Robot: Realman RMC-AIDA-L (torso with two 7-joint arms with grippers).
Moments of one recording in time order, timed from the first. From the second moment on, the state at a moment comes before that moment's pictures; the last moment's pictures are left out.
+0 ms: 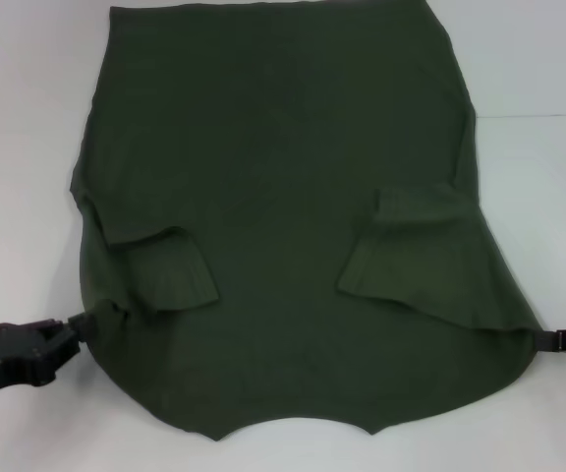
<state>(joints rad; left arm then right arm) -0.31 -2.15 0.42 0.74 2.09 1.54 -1.50 0.43 1.95 -0.55 -0.60 -2.27 -1.47 2.09</state>
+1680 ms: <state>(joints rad) -0.36 -2.03 0.20 0.57 2.07 1.77 -1.66 0.35 1.96 -0.10 -0.58 -2.26 -1.69 1.74</state>
